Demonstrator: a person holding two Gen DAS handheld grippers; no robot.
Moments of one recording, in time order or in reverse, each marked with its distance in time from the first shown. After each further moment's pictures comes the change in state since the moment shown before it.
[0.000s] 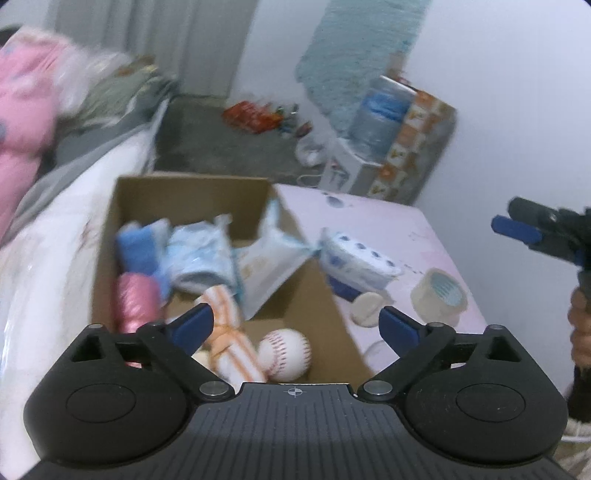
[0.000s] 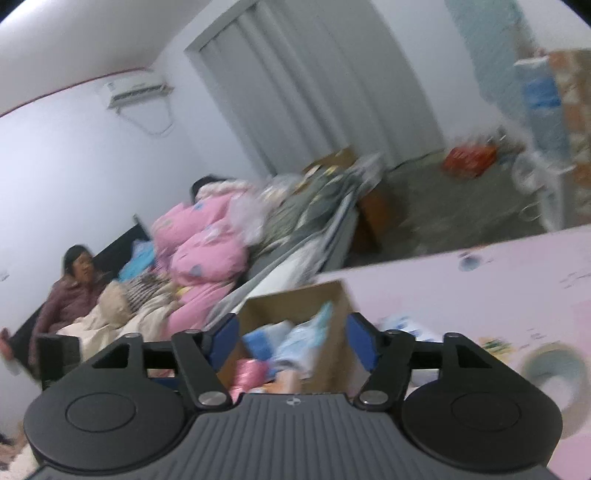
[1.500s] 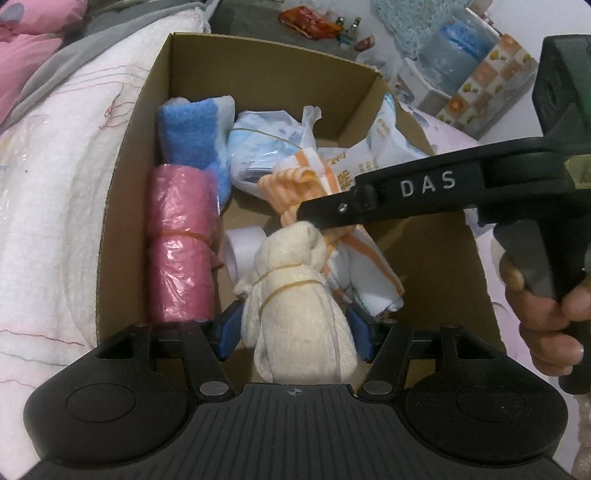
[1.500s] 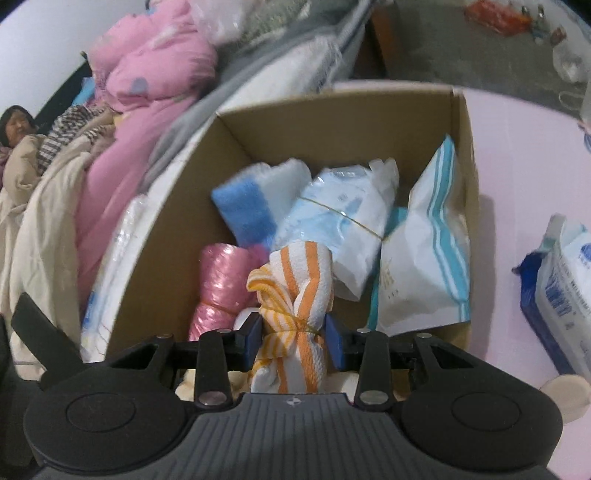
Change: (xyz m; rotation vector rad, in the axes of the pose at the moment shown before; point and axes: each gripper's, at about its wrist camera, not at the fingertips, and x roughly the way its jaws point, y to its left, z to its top) left arm 0.082 0.064 -0.014 -0.133 0.310 0.095; right arm 0.279 0.063 -0.059 -0.036 0.668 -0.106
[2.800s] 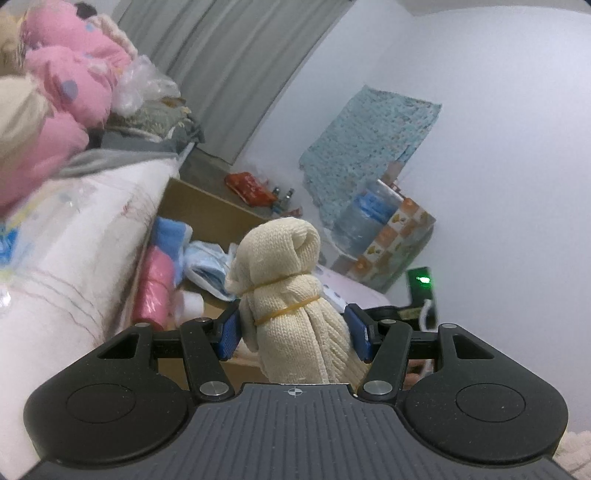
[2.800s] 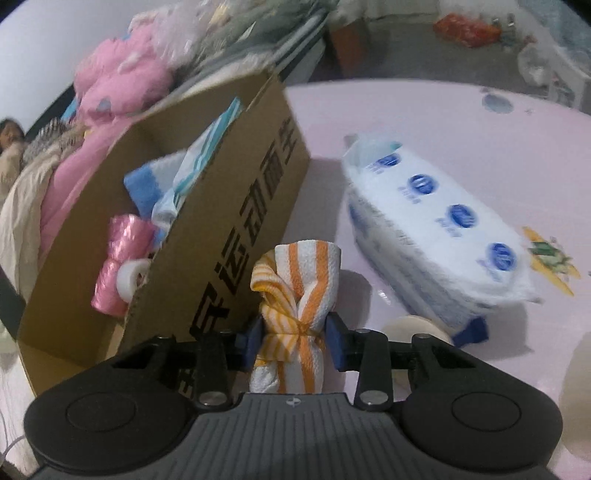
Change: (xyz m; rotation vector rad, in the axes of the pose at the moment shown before) left arm -0.124 -0.001 -0.125 -0.092 -0.619 -0.293; right arm -0.047 -0.120 -0.068 0.014 -0.126 -0.031
